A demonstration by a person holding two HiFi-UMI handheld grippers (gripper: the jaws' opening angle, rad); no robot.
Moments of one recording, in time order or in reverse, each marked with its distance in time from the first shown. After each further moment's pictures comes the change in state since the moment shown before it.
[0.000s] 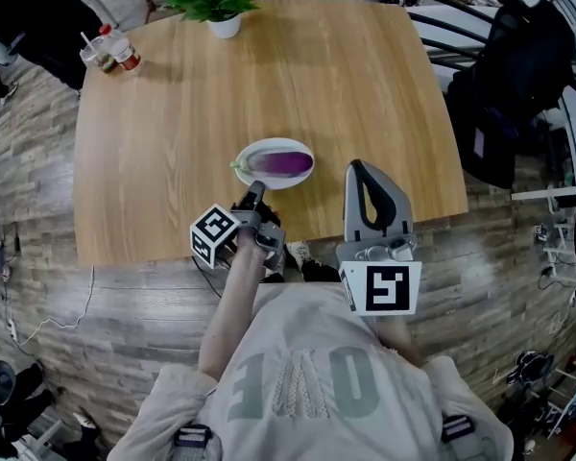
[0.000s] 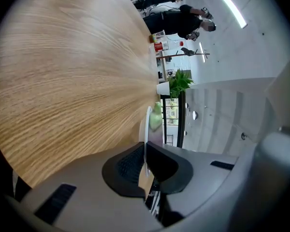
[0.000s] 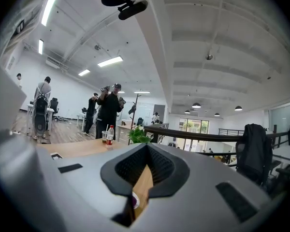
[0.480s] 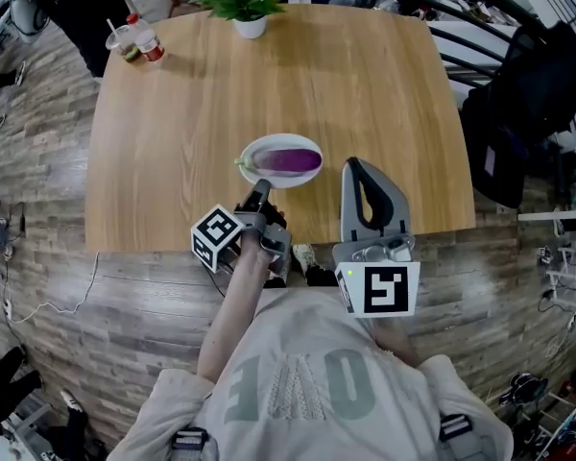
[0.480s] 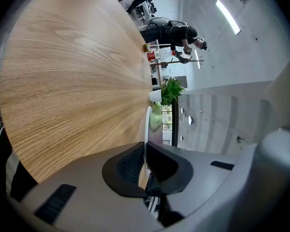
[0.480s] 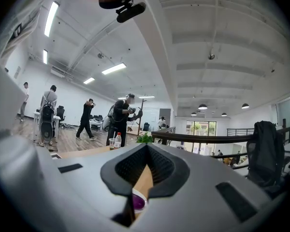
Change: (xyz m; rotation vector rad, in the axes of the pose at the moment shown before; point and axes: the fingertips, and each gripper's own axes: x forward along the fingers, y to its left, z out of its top) left arm -0.026 -0.031 0.014 0.006 -0.066 -0.051; right arm 0.013 0.029 0.019 0.043 -0.059 0.076
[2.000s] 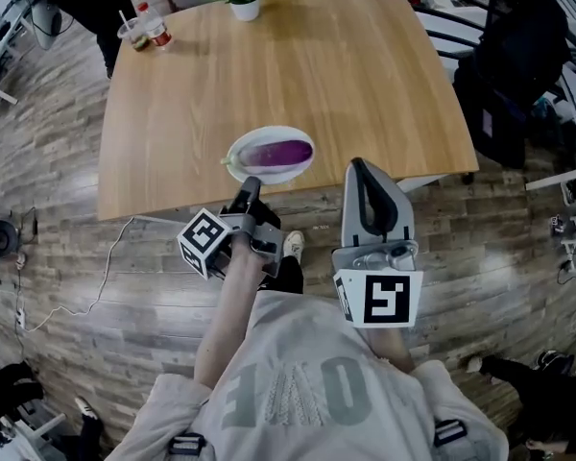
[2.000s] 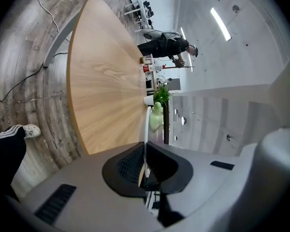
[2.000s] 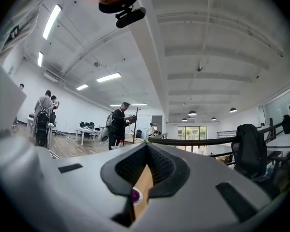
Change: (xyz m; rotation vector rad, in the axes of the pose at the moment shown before) left arm -0.141 0.006 -0.023 0.017 -0.015 -0.066; right arm -0.146 0.061 0.017 0.015 -0.076 -0.104
